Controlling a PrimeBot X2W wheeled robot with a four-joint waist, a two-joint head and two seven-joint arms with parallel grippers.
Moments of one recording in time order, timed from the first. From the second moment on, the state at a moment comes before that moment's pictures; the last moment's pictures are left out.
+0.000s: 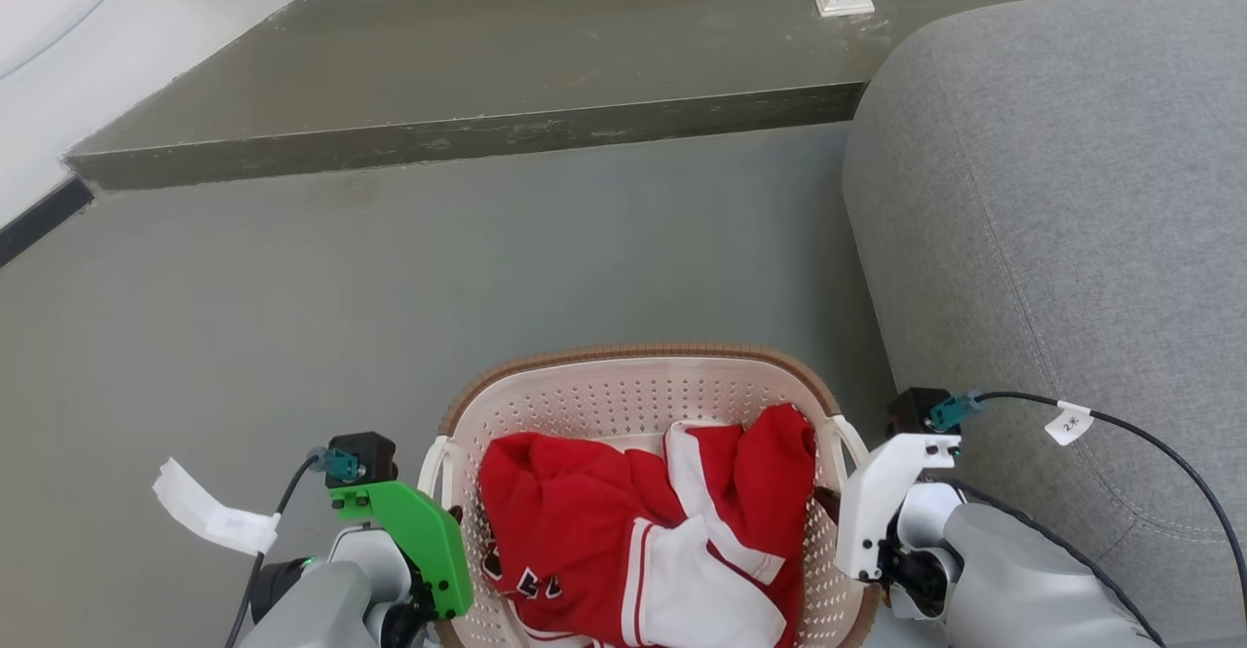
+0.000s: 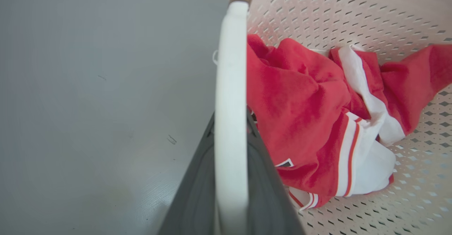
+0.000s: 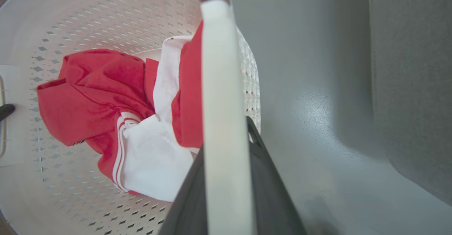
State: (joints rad) left arm -0.52 0.01 -0.72 1.14 -0.89 -0.13 0.04; right arm -0.50 -0.06 0.82 1.12 0.93 0.10 0.13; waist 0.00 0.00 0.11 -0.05
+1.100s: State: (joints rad) left arm -0.52 0.01 -0.75 1.14 -0.91 -0.13 0.02; right arm -0.51 -0.06 0.86 1.13 0.95 0.10 0.12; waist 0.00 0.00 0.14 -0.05
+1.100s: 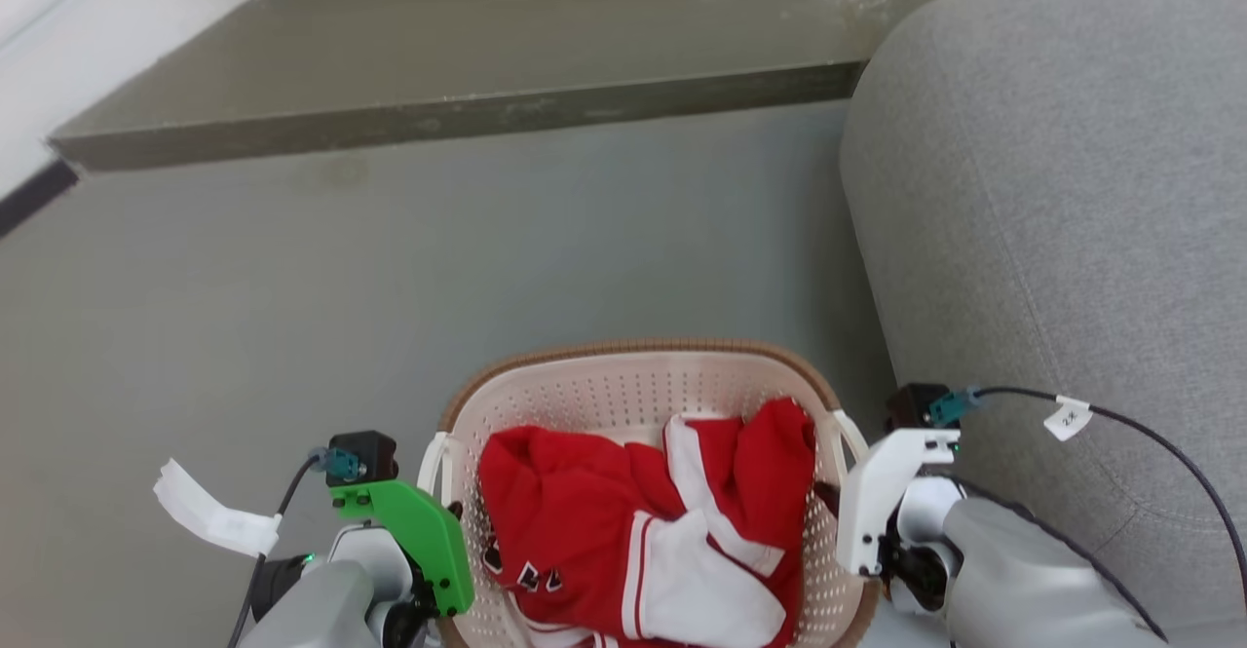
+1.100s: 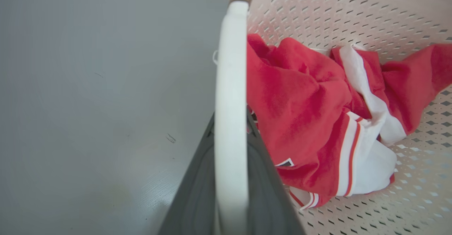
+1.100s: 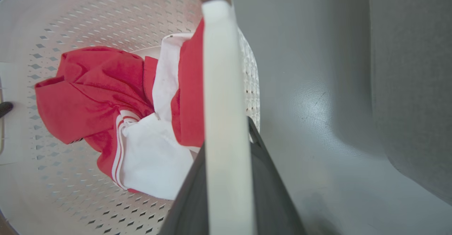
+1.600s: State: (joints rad) left arm -0.63 0.03 -0.74 1.14 -0.90 -0.13 -0.07; right arm -0.63 -0.08 0.86 1.11 0.95 0.10 0.05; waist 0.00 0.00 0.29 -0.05
